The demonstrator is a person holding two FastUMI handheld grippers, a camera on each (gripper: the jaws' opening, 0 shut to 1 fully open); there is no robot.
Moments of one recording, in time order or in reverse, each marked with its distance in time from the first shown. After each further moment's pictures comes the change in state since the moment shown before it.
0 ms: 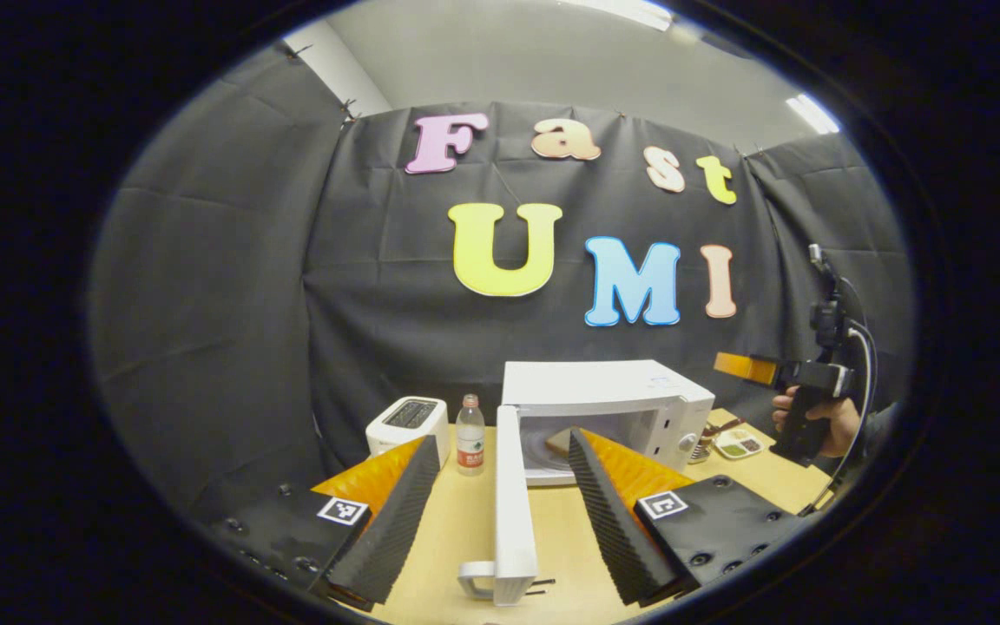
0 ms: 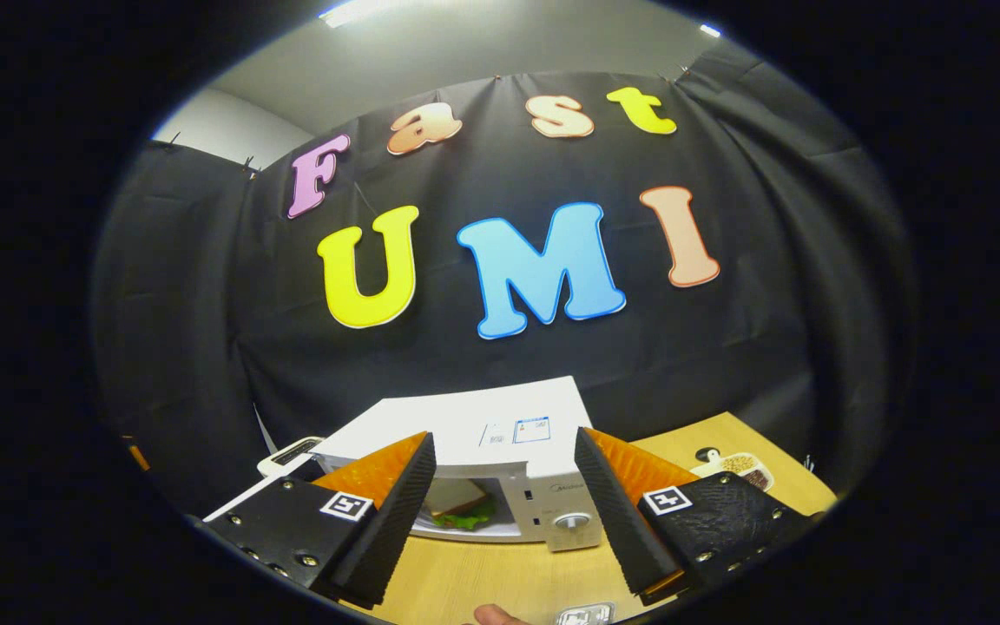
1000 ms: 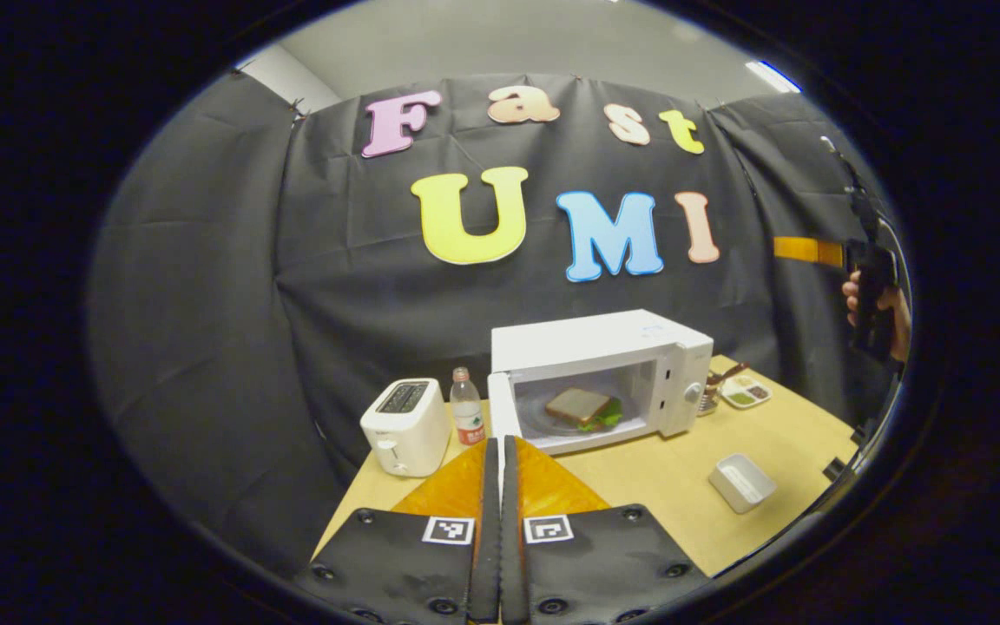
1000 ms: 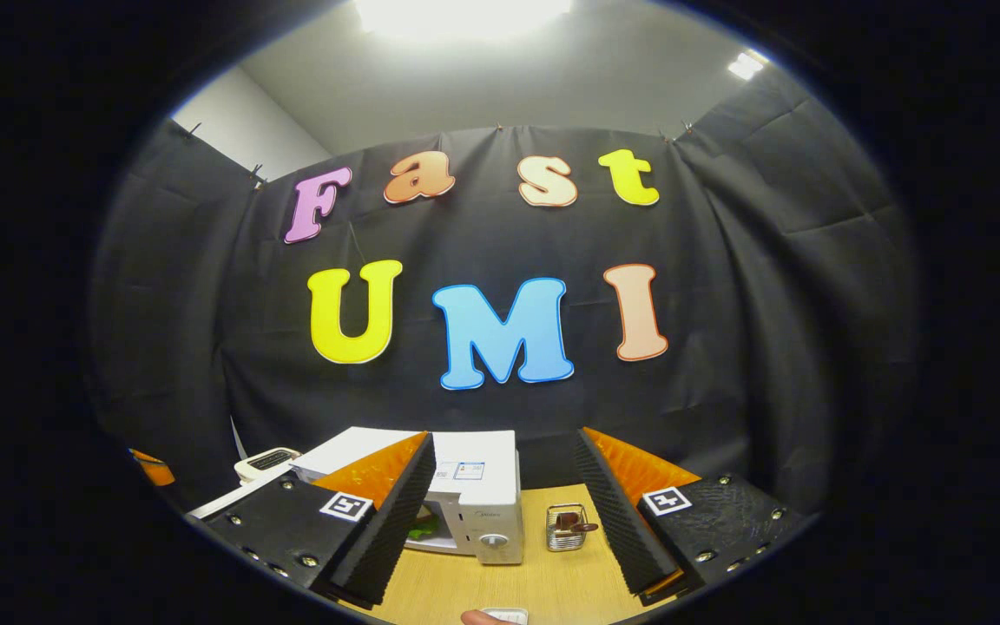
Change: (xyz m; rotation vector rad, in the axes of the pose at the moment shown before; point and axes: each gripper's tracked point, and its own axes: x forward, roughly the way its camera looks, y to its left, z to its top) left arm 0.004 0.007 -0.052 0.165 0.147 -0.036; right arm -0.080 -0.038 0.081 -0.115 -0.116 -0.078
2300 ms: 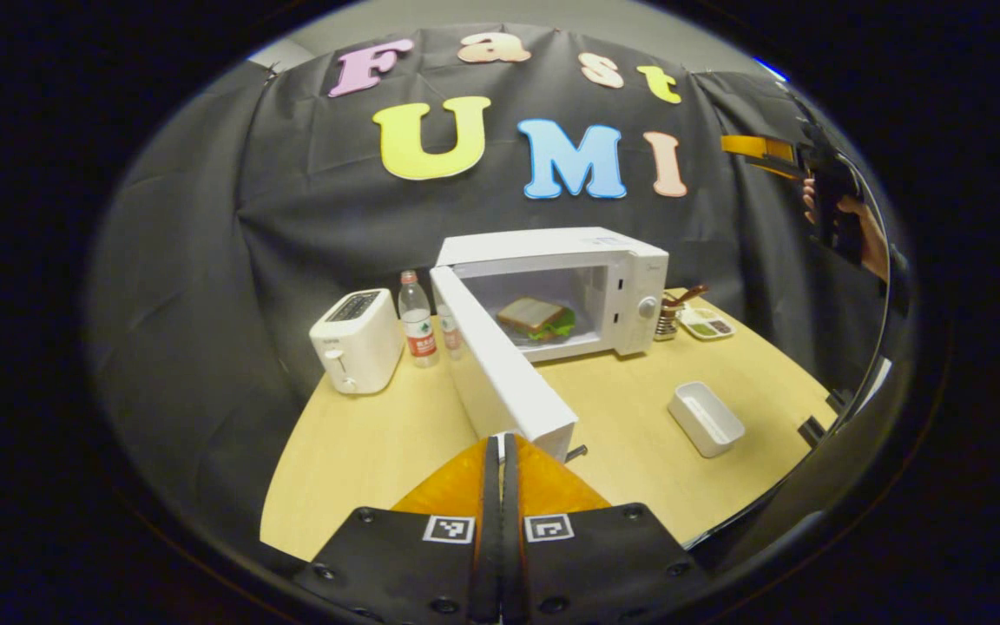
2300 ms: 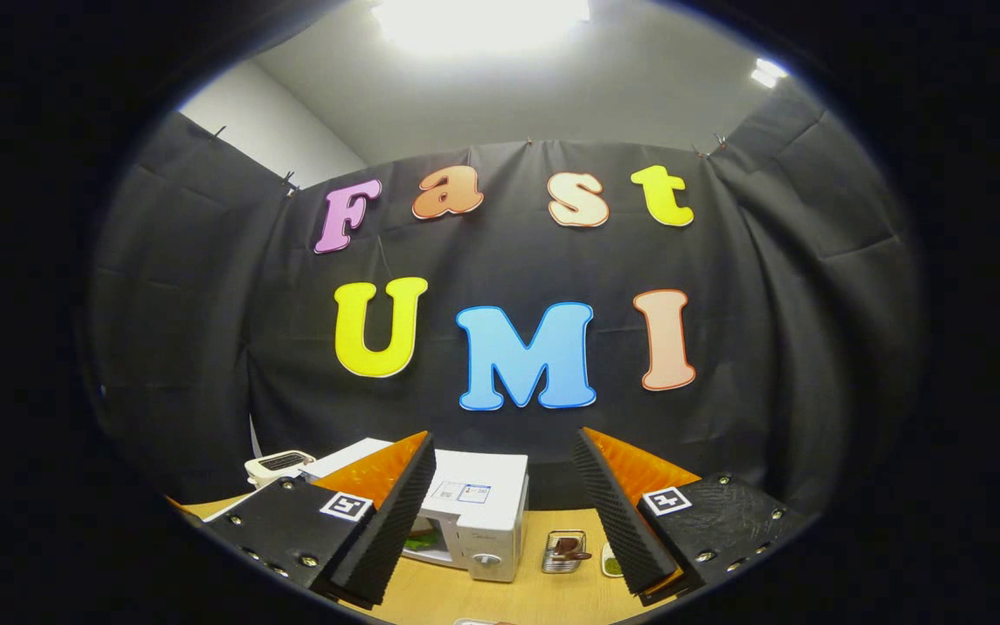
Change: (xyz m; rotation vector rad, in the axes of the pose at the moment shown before) left arm -0.011 -0.091 -0.075 -0.033 0.204 -0.163; right arm 0.018 -0.015 0.031 -0.053 -0.049 0.114
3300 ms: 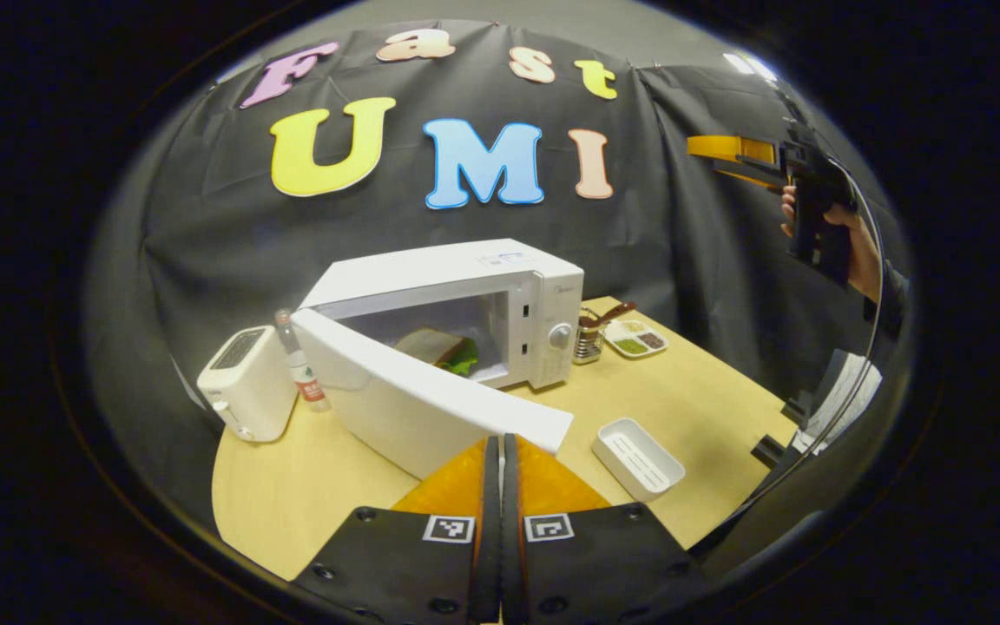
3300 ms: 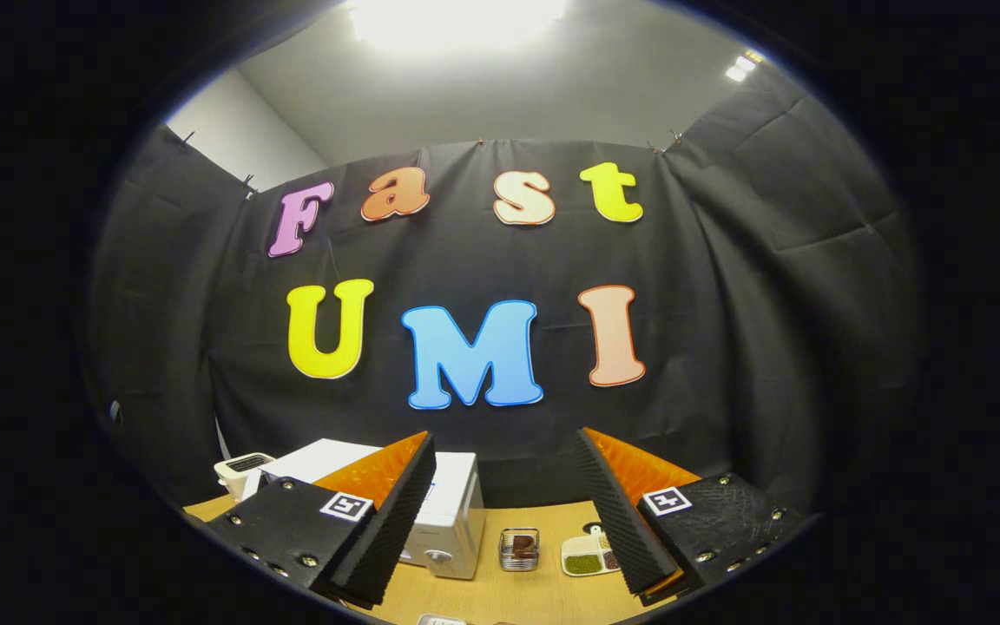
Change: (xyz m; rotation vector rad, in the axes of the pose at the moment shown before) left arm 0.084 -0.102 0.055 0.055 -0.019 -0.238; right arm -0.015 -0.075 -0.002 0.038 0.014 -0.146
